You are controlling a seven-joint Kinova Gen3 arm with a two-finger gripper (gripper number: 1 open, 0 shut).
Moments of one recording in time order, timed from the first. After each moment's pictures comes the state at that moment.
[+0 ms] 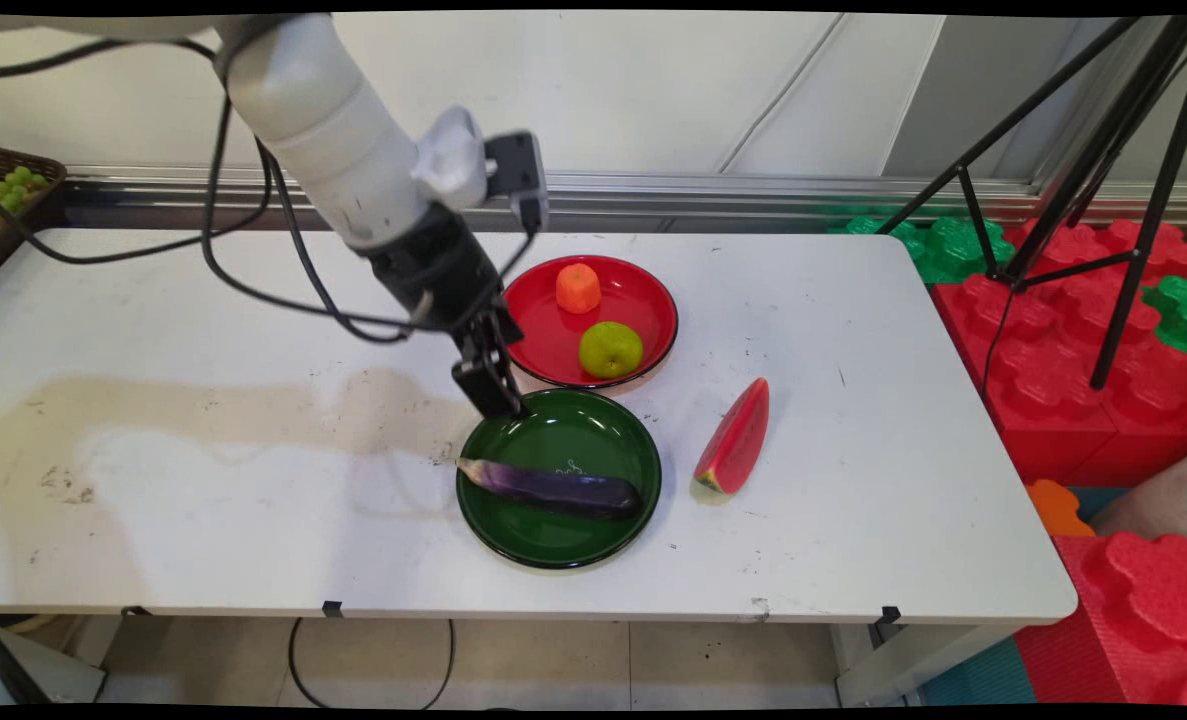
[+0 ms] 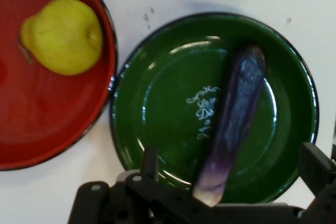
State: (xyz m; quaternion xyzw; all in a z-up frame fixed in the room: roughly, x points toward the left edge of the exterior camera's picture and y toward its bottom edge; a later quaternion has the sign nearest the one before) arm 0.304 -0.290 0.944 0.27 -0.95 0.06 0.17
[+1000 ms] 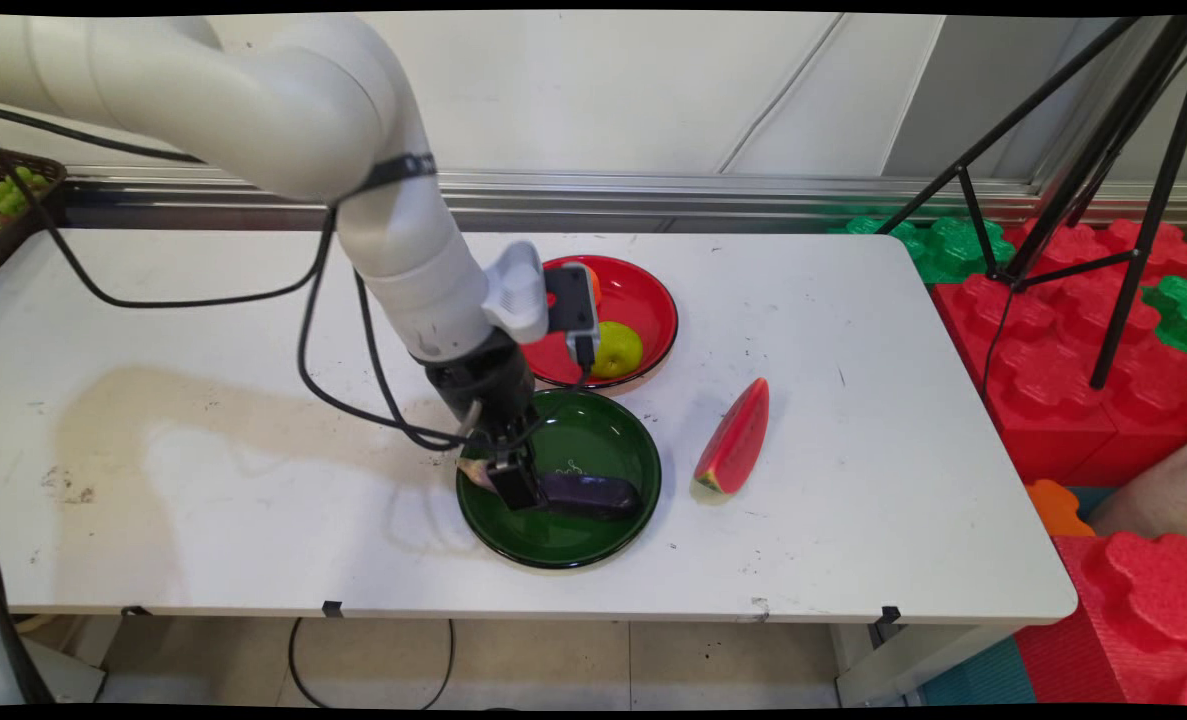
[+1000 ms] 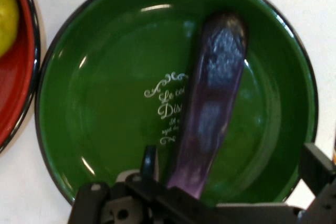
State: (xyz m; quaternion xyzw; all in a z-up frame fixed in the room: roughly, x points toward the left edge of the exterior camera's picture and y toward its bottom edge) arm 0.257 -0.285 0.863 0.26 -0.96 0.03 0.12
